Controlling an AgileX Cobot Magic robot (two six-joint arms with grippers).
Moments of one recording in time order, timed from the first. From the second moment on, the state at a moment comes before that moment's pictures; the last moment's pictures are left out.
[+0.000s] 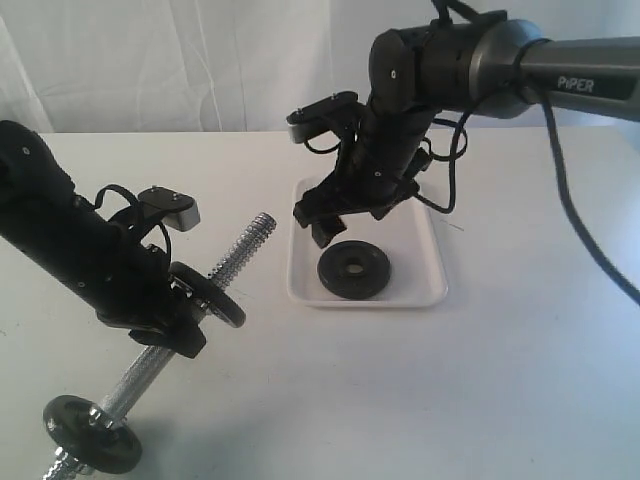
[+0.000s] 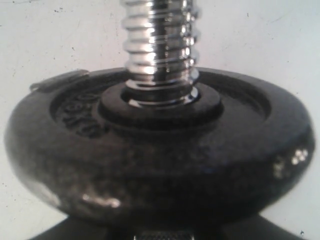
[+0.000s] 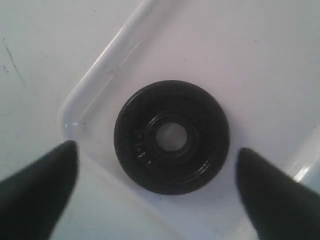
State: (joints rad) left arm -0.37 1.67 -0.97 -0.65 0.80 0.85; right arm 0.50 2.06 -1.66 0.07 0.89 -0.17
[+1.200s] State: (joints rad) left arm -0.37 1.67 -0.97 -0.65 0.80 0.85; right arm 0.50 2.24 -1.68 0.00 0.83 -0.05
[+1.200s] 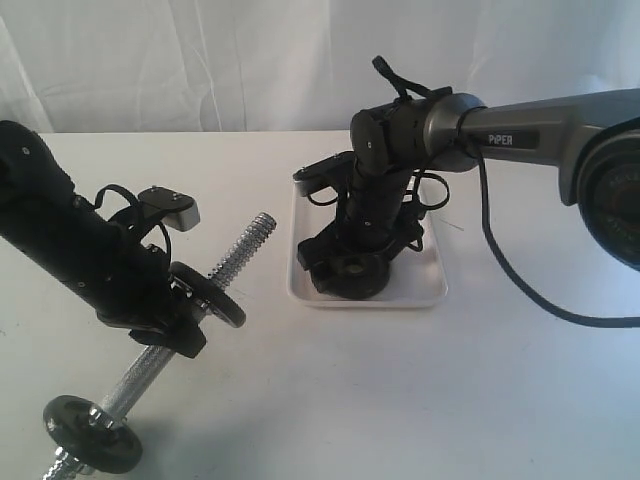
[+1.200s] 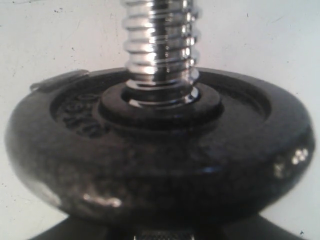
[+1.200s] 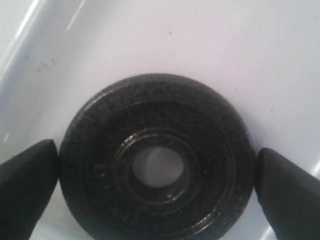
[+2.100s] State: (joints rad) left arm -0.37 1.67 -0.97 -0.65 0.80 0.85; right arm 0.50 2.26 -1.73 0.00 0.92 -0.03
